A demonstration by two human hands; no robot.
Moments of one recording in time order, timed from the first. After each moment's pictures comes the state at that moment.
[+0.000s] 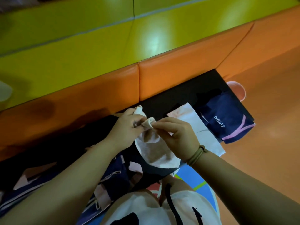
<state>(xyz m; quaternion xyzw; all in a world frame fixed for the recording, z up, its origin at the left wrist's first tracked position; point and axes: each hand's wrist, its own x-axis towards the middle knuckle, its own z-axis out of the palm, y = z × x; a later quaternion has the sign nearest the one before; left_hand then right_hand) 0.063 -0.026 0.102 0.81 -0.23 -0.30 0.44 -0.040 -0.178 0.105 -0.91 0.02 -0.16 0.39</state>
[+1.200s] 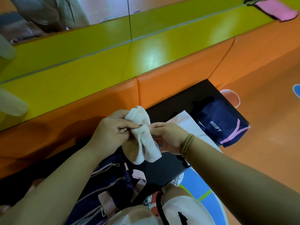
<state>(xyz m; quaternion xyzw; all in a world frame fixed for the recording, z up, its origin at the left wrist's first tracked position) 0.060 0.014 0.157 0.77 -0.33 -0.17 0.51 -0.025 -0.165 0.138 -0.48 0.30 0.23 0.79</state>
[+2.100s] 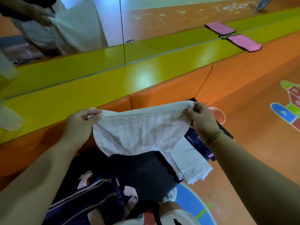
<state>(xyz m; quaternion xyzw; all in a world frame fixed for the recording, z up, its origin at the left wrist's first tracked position) 0.120 0.034 0.166 0.79 -0.09 -0.12 0.59 -0.050 -0.252 0.203 -0.69 0.35 -0.17 0.61</state>
